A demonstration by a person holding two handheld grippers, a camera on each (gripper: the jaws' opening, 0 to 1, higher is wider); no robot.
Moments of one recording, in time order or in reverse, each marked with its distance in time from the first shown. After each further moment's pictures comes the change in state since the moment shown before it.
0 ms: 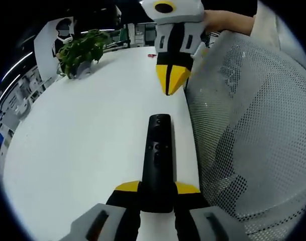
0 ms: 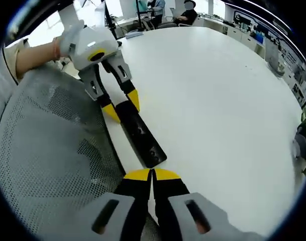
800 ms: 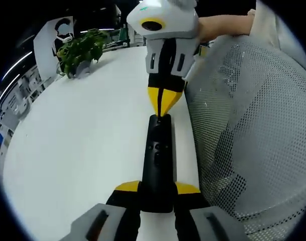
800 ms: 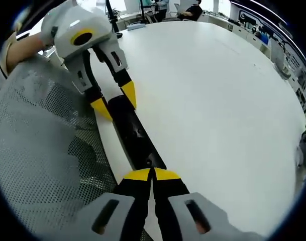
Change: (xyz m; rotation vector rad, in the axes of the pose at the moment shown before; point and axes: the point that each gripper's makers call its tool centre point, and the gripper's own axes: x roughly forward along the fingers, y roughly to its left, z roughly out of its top) left arm 0.001 0.001 -0.002 -0.001 0.006 -0.003; right arm 0.026 -0.004 0.002 -0.073 0.028 -0.026
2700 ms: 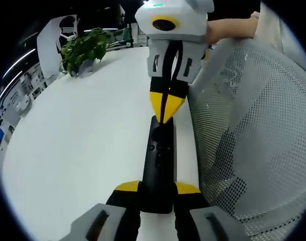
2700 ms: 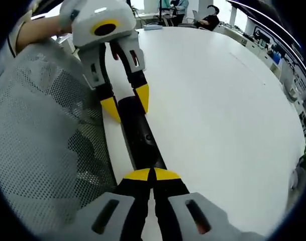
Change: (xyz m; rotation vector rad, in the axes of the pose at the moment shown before) left arm 0.000 0.000 0.000 -0.029 -0.010 0.008; right arm 0.006 0.012 0.011 -0.124 -0.028 0.030
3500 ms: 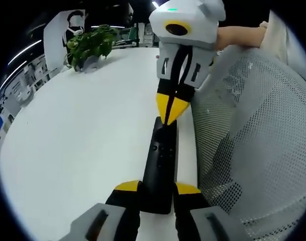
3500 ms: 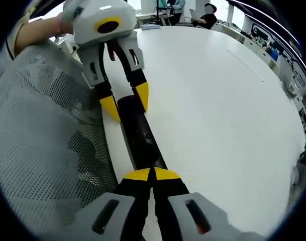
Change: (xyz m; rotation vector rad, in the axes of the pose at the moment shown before) left arm -0.001 -0.001 0.002 -0.079 -0.014 -0.016; right arm 0.000 0.002 -0.002 0.005 0.008 -0.006
